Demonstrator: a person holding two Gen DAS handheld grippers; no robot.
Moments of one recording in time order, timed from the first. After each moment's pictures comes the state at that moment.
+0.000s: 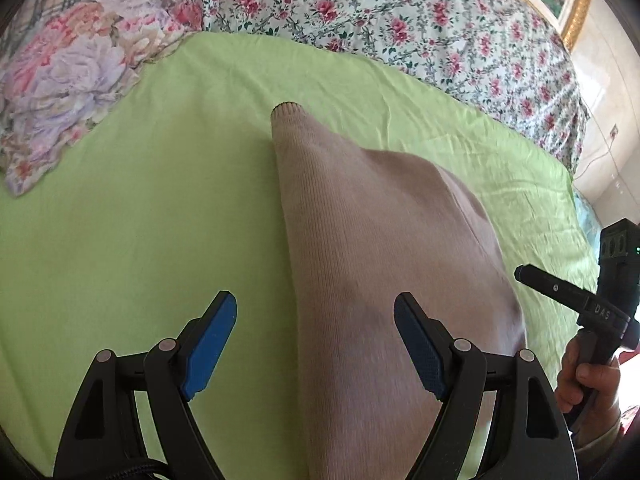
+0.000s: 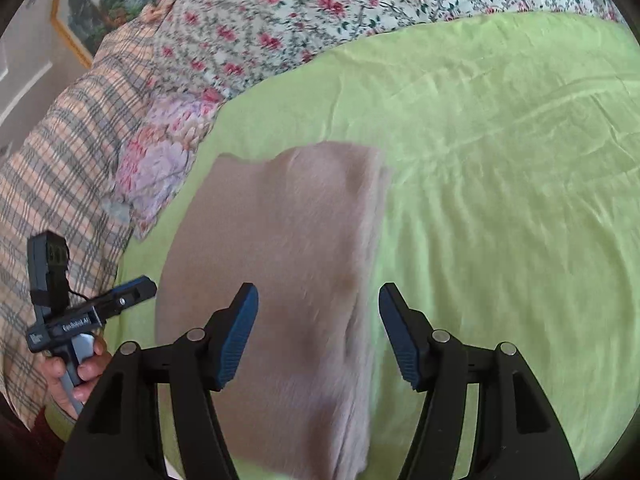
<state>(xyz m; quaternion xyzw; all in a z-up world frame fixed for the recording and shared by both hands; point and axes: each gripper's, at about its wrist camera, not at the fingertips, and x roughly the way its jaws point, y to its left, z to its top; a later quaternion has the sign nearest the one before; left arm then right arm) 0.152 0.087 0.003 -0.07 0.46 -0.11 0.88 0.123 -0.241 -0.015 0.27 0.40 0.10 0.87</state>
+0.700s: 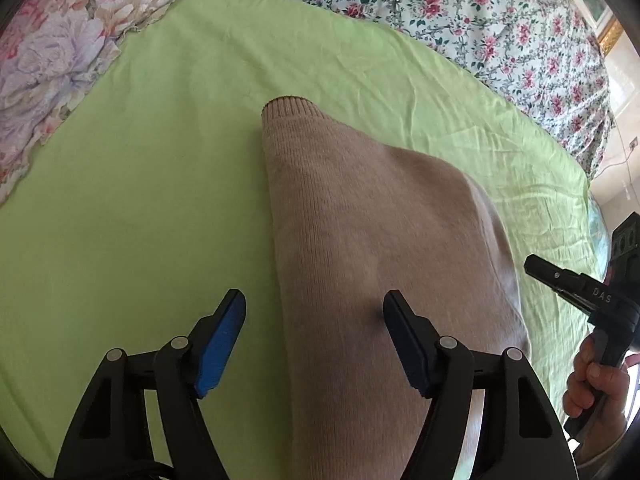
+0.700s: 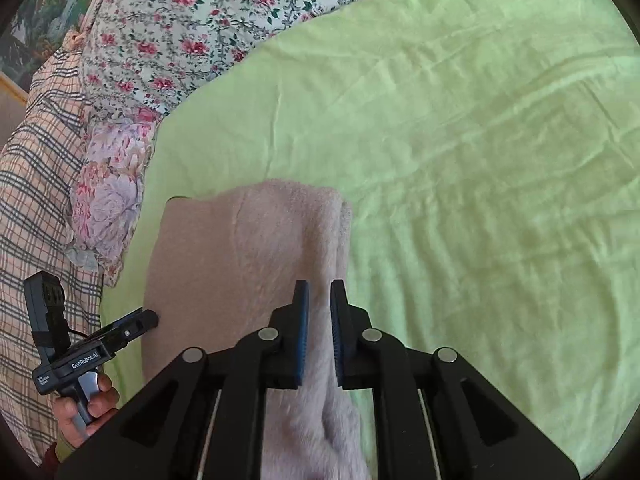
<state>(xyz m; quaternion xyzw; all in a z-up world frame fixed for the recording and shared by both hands) 0.207 0.086 0.001 -0.08 0.53 -0.10 0.84 0.153 -0.253 0.006 0.28 0.47 0.04 0.84</state>
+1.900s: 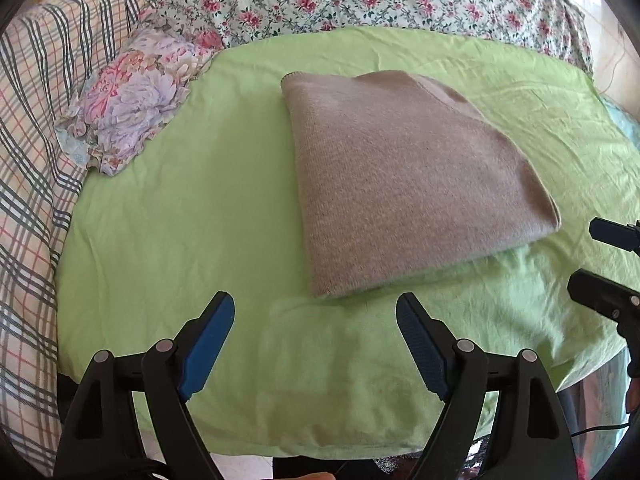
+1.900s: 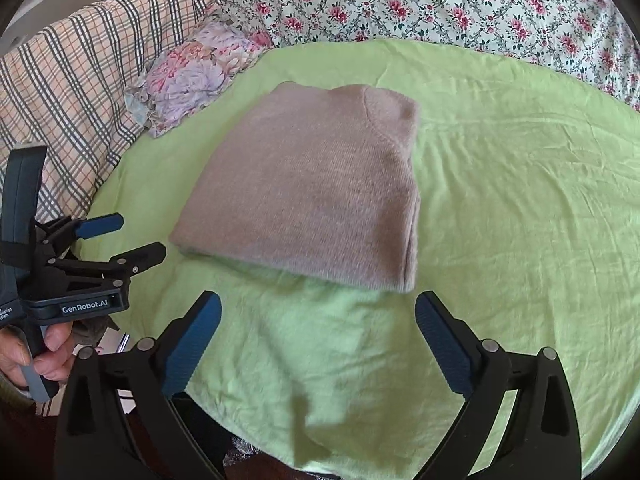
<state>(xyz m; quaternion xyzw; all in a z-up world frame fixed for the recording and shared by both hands) -0.024 0.042 -0.006 0.10 0.44 -0.01 0.89 -0.041 -0.133 0.000 0.08 0.42 0.09 0.90</state>
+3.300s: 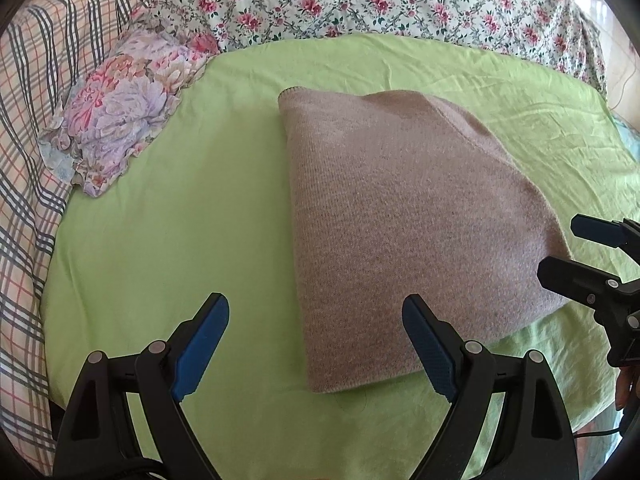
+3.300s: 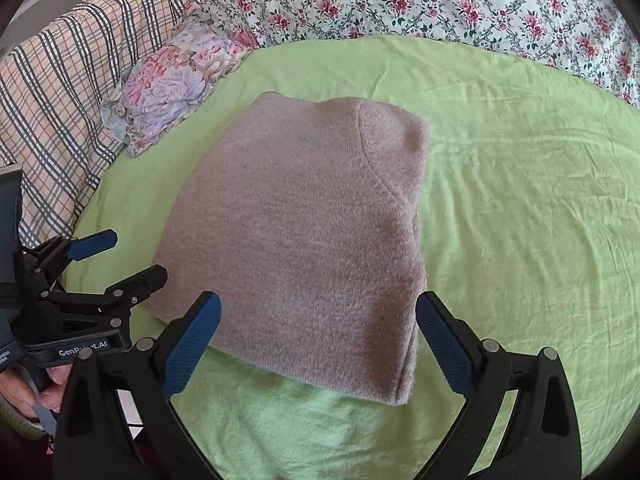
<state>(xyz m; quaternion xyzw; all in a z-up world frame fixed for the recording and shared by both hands) 0.041 0.041 -0.003 0.08 0.44 -0.01 0.89 0.042 -0.148 0.005 0.09 0.43 0.08 0.90</state>
